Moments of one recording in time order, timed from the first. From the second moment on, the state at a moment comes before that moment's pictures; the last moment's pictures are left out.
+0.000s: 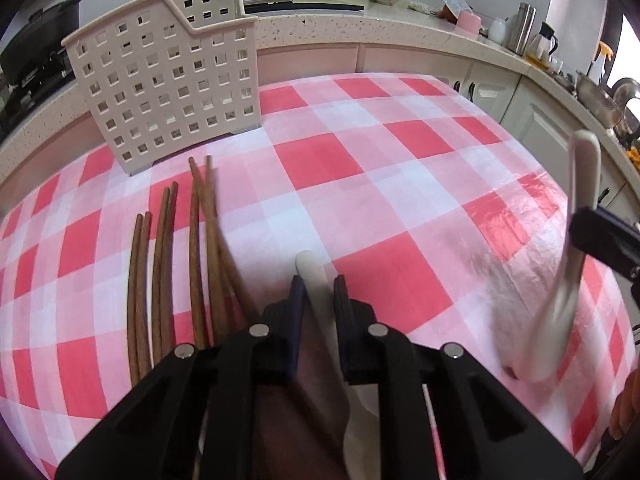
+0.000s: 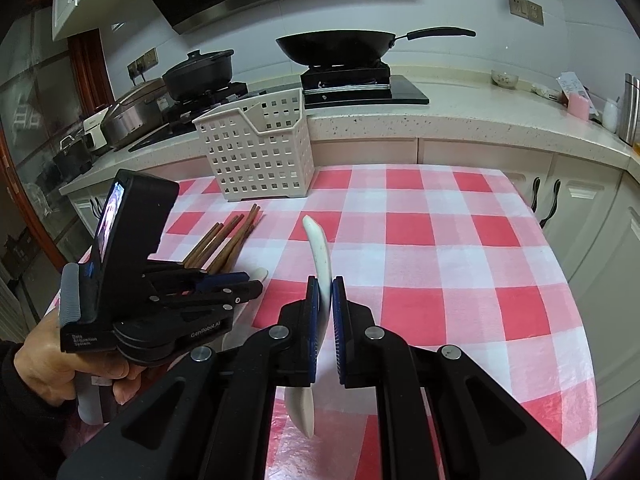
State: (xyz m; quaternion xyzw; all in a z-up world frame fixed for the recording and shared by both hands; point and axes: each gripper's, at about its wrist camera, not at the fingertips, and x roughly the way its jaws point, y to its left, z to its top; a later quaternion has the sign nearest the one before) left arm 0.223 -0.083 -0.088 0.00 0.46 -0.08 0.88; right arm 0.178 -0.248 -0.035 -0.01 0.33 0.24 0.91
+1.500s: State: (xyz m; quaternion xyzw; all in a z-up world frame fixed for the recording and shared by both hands) left arm 0.216 -0.047 -0.020 -0.04 0.38 -0.13 0.92; right arm 0.193 -0.226 0.011 -0.03 0.29 0.24 0.93
